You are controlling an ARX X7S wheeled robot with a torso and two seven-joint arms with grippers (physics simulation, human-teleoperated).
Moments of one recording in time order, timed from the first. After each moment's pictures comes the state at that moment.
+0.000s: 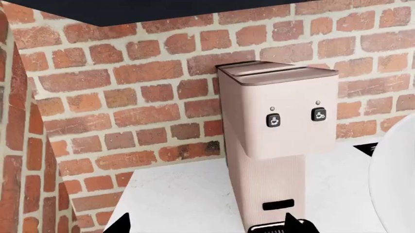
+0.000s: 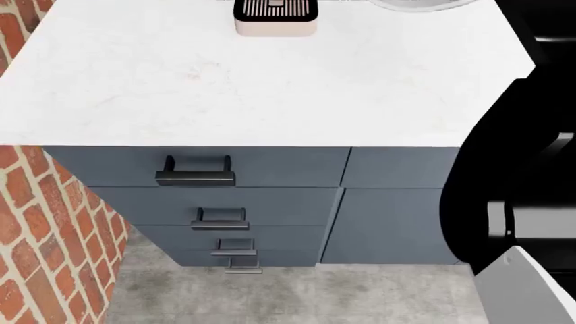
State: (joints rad) left arm -1.94 -0.72 0.71 0.27 -1.80 -0.92 -1.13; right arm 1.74 0.00 0.00 -0.04 -0.99 1.57 -0.87
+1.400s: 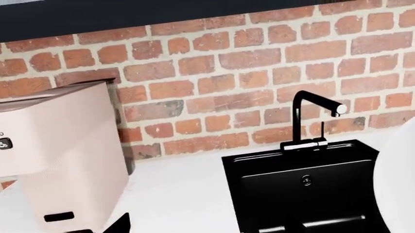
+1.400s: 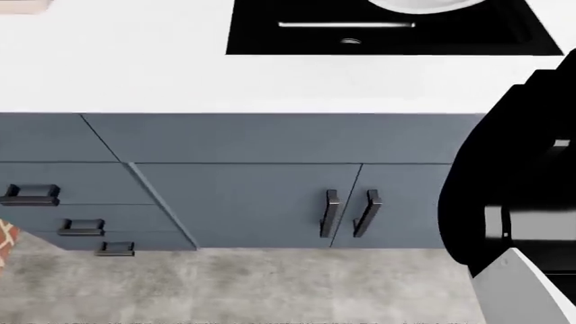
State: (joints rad) left arm -1.94 -0.72 0.71 0.27 -1.80 -0.92 -1.13; right arm 1.72 0.00 0.00 -0.07 -1.02 1.57 -0.88
